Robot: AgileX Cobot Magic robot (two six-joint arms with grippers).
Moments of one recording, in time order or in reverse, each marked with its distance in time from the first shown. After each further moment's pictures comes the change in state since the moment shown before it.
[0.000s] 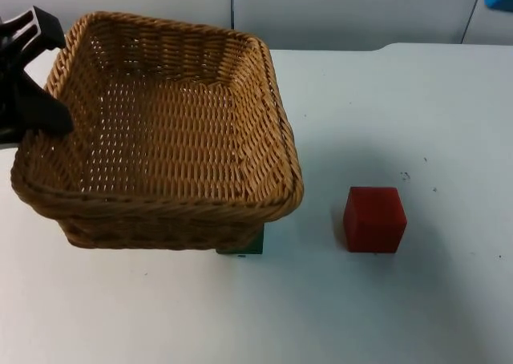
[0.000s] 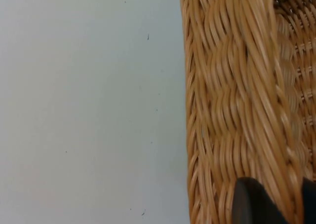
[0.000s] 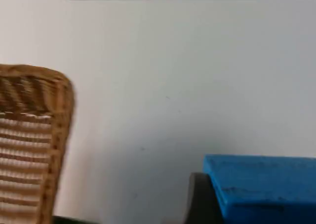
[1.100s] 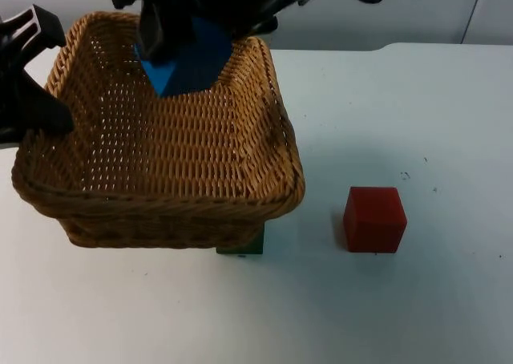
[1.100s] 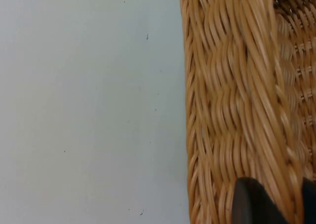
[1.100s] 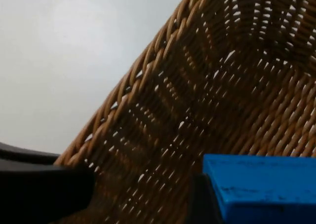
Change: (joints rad) right arm 0.501 0.517 -0.396 0.029 -0.025 -0.023; left arm 0.000 0.000 0.000 -0.008 0.002 0.000
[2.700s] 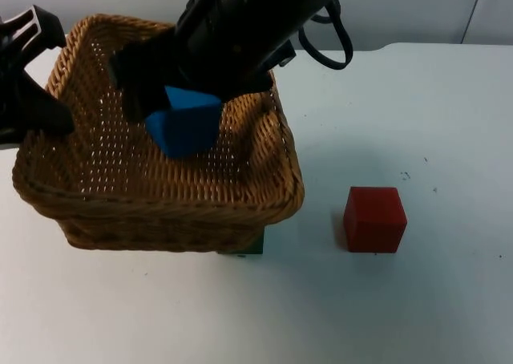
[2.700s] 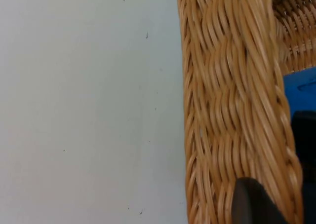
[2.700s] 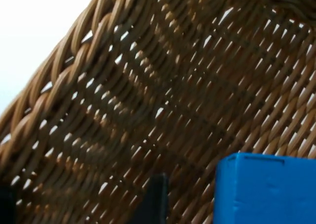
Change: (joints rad) right arm 0.000 0.132 0.000 -0.004 -0.071 0.000; left arm 0.000 0.000 0.000 0.000 0.002 0.000
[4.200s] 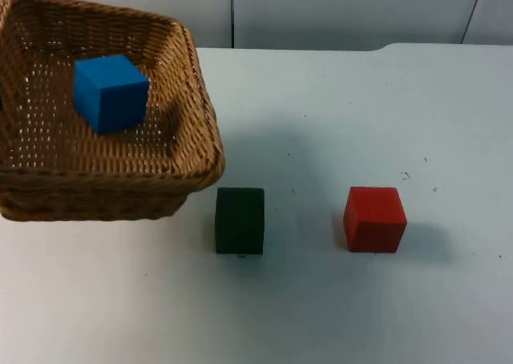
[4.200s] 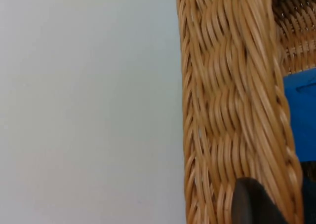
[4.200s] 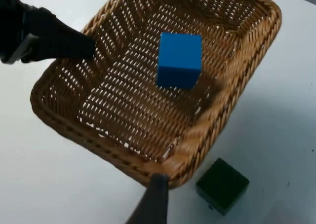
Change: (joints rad) right arm 0.000 -0.742 0.421 -0.104 0.101 0.000; left arm 0.208 0.000 -0.003 -0.031 0.001 0.141
